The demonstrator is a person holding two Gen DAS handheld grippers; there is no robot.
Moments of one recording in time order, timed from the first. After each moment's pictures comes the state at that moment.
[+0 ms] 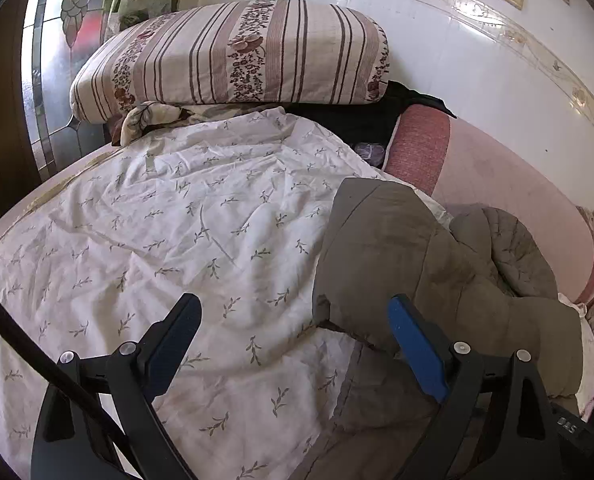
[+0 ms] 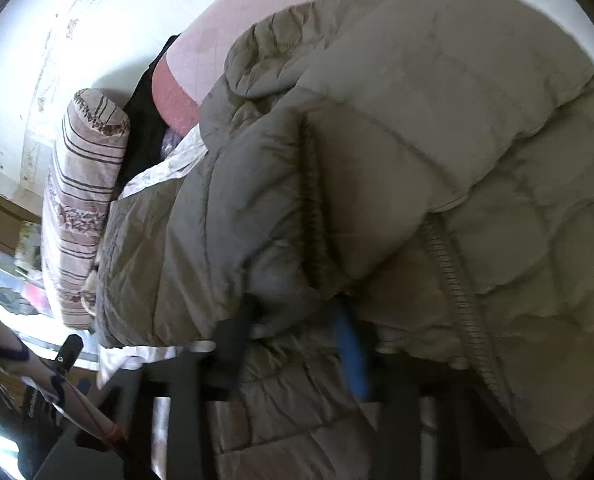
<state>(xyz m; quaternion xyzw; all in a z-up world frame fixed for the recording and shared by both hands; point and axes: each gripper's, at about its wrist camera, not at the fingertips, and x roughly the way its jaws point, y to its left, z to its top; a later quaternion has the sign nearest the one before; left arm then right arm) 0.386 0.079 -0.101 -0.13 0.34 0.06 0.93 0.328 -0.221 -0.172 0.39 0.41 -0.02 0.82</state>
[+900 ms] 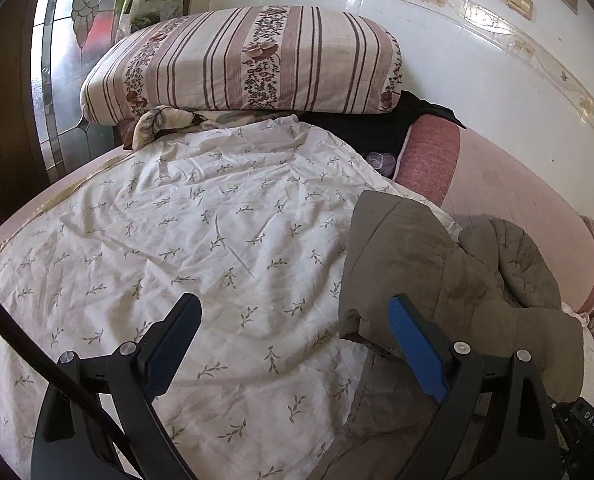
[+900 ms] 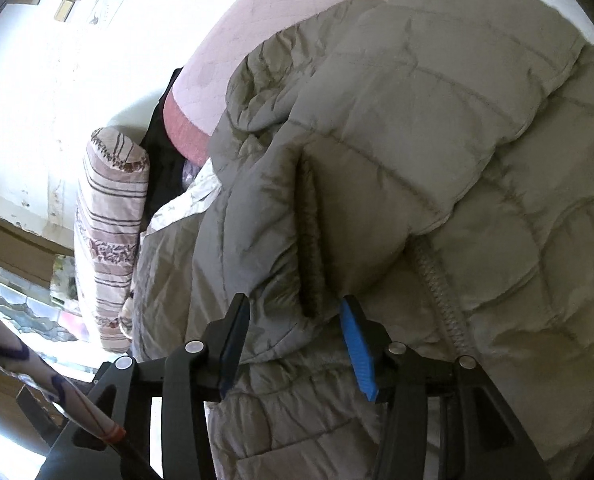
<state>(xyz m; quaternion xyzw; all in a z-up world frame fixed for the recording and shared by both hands) 0.385 0.092 -0.096 -0.14 0.34 0.08 0.93 0.316 -0.244 -0.170 0.45 0.37 0.01 0.81</state>
